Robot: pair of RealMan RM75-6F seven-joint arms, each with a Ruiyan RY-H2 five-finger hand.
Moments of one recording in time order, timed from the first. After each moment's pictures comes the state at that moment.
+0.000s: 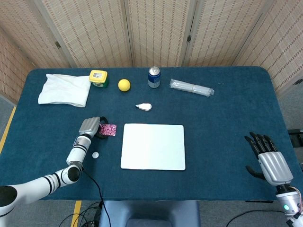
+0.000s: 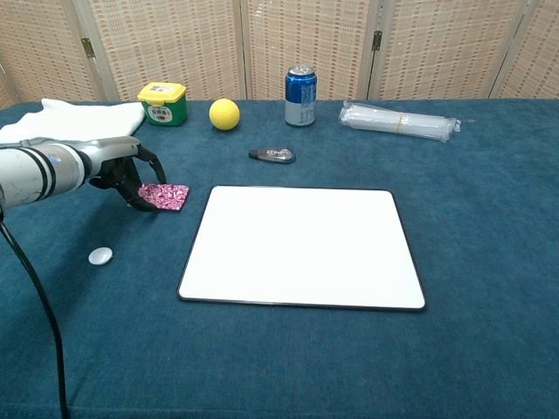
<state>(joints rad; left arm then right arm) -0.89 -1.64 -0.24 -1.12 0.61 0.71 0.30 0.14 -1.07 0.01 -1.62 -1.56 1.38 -0.04</state>
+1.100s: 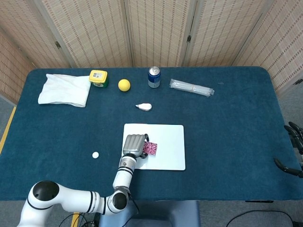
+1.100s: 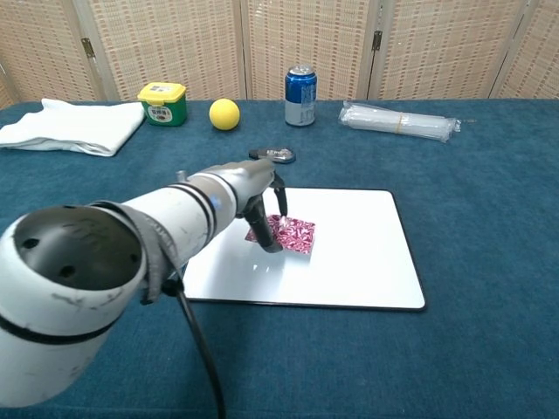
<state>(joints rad) -1.14 -1.95 -0.36 -1.45 0.31 1.23 0.83 0.08 -0.94 0.04 -1.47 -1.55 1.54 0.60</state>
